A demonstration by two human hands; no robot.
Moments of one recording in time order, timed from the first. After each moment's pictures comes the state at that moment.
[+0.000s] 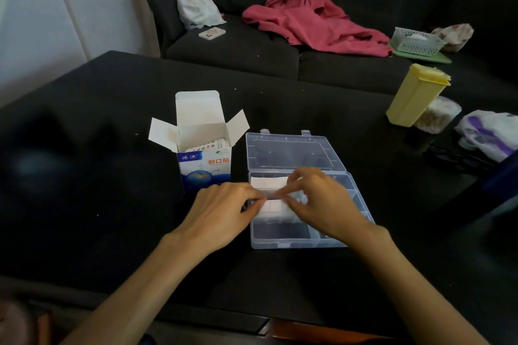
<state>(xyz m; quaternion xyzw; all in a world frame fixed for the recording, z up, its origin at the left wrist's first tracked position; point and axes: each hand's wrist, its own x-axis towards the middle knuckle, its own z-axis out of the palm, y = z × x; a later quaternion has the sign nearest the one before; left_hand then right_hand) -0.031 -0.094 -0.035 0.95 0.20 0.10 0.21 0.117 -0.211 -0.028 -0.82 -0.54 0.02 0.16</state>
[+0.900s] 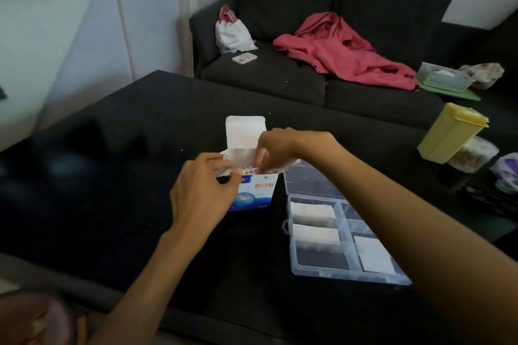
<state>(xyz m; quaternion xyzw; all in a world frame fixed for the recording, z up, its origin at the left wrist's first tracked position) -0.079 -0.031 -0.007 0.79 0.48 0.31 0.23 0.086 -0.039 0.062 -0.76 -0.63 0.15 -0.10</state>
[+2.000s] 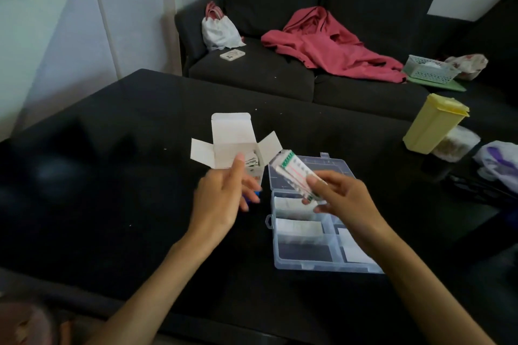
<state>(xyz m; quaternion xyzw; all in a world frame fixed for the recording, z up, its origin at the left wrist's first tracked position) -0.049 -0.075 0.005 0.72 0.38 0.29 0.50 0.092 -0.202 0.015 -0.71 -0.35 0.27 0.55</state>
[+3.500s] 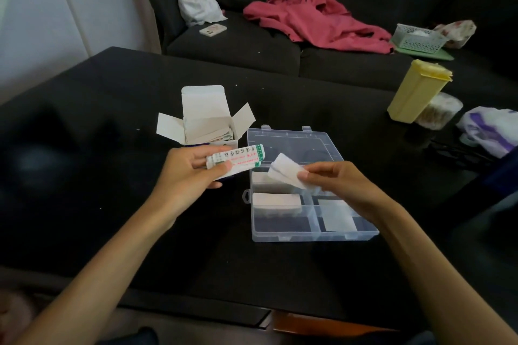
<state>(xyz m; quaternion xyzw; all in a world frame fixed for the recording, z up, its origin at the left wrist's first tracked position) -0.056 -0.071 -0.002 0.69 0.30 0.27 0.60 0.140 -0.220 -0.009 -0.78 -0.29 0.34 0.44</state>
